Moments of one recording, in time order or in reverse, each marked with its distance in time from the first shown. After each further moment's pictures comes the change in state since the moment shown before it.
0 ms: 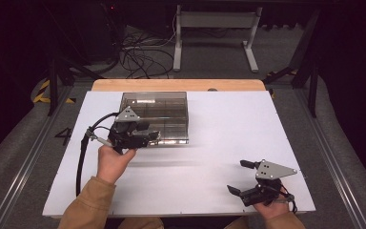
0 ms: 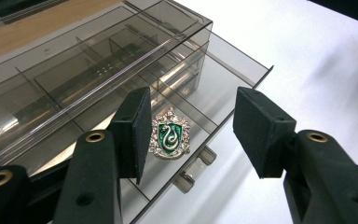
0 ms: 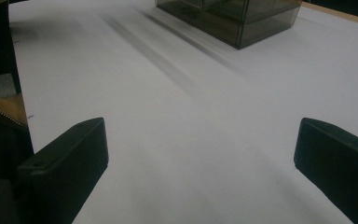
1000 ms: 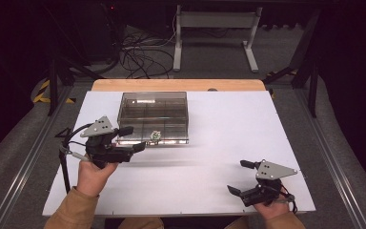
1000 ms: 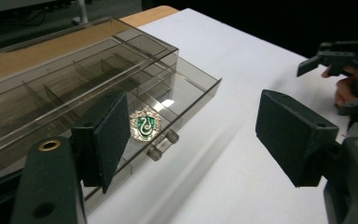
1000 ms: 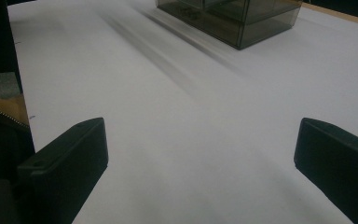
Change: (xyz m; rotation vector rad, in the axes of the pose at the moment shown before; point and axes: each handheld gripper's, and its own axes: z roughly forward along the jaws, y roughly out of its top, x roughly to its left) left arm -0.009 -0.030 -0.060 -0.173 -0.085 -0.011; right arm 0.000 0.000 0.000 -0.002 0.002 0.000
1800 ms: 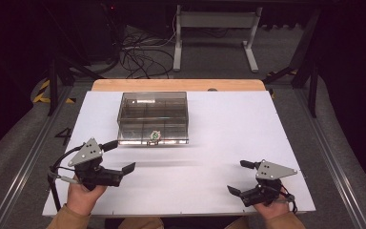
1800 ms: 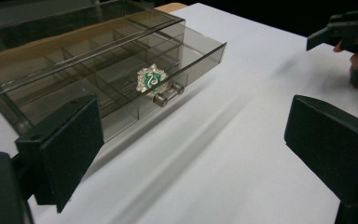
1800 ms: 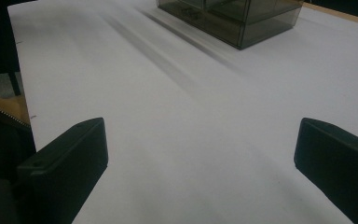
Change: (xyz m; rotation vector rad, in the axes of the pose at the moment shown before) left arm -0.011 -0.054 -0.021 -0.037 0.086 0.043; right arm 0.000 0.000 0.000 0.000 0.003 0.000
